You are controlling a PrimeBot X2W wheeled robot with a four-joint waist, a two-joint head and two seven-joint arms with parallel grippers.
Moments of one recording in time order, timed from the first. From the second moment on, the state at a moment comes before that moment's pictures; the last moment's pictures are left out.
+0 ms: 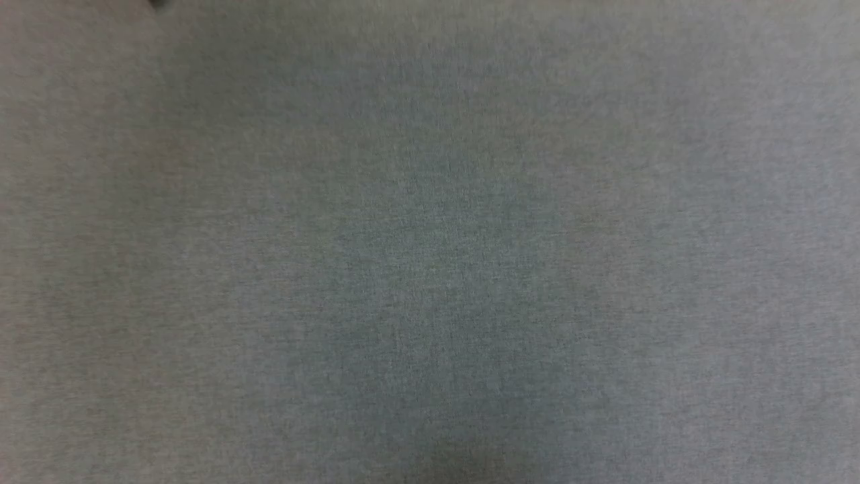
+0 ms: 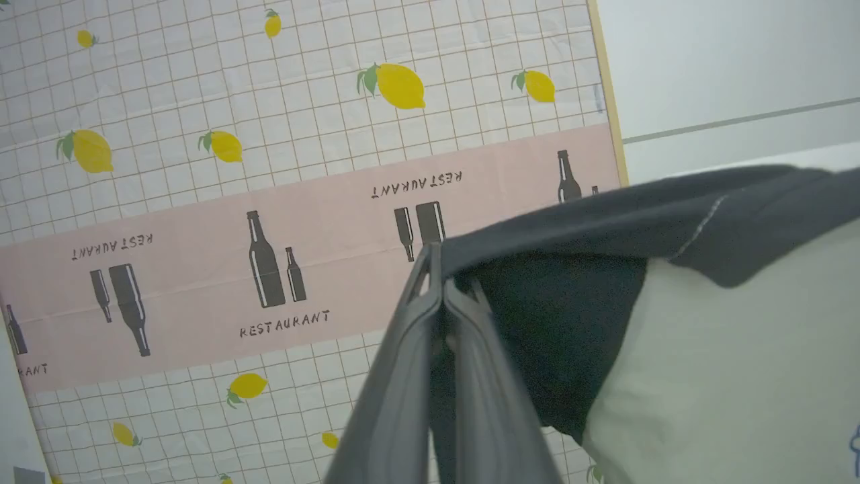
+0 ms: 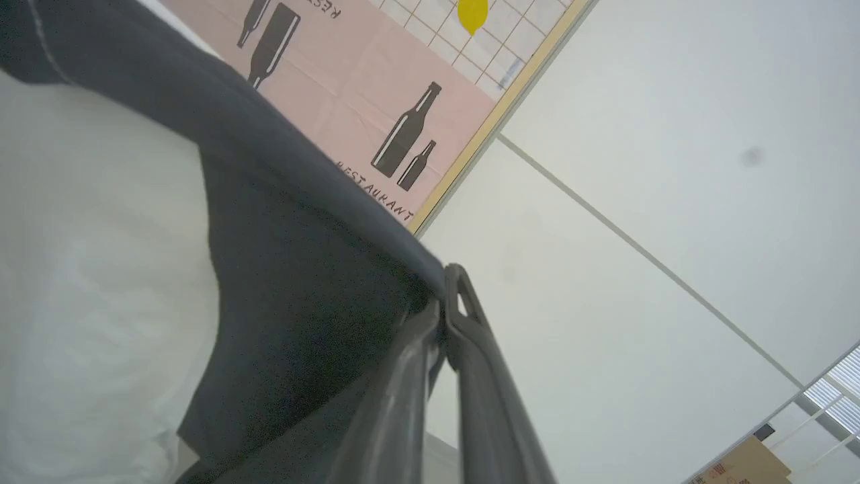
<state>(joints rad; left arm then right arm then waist) -1.53 0.50 -0.35 0.24 -0.34 0.13 0.11 -1.61 -0.64 0.40 0.38 0.29 0.14 0.28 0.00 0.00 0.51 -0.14</state>
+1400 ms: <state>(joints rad) -0.13 0.54 -0.53 -0.05 -0.79 0.13 0.39 -0.18 -0.63 0.30 0.12 0.50 0.14 0.24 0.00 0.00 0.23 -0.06</state>
